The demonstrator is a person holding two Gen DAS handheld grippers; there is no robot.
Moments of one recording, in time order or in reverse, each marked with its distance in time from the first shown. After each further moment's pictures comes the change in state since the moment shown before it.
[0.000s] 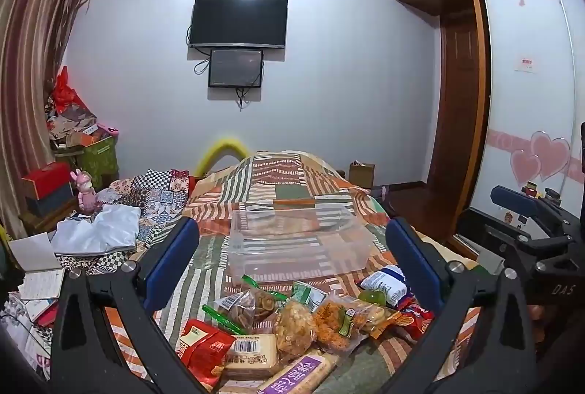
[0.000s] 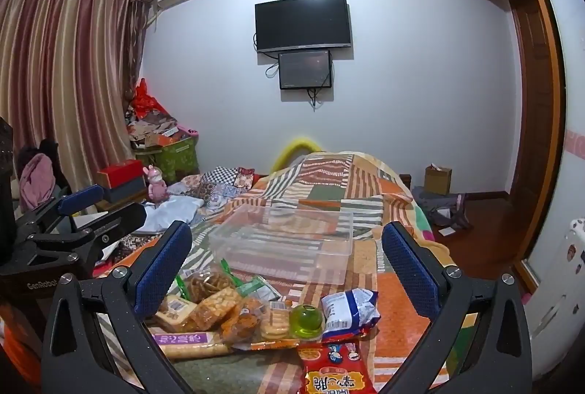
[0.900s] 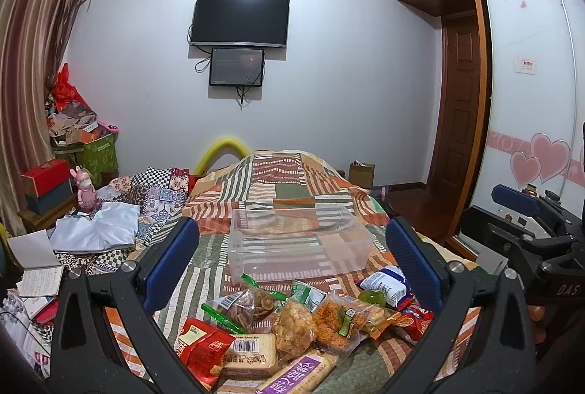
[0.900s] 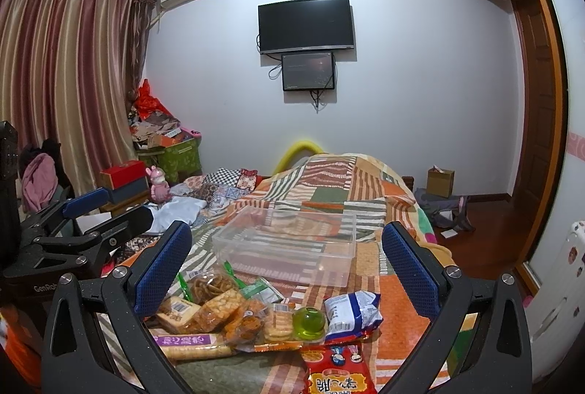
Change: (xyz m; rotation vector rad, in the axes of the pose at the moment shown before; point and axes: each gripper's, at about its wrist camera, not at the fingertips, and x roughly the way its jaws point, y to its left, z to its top) left arm 0.001 0.001 -0.001 -0.008 0.001 -0.001; right arm -0.003 0.005 0.003 -0.007 -0.007 0.010
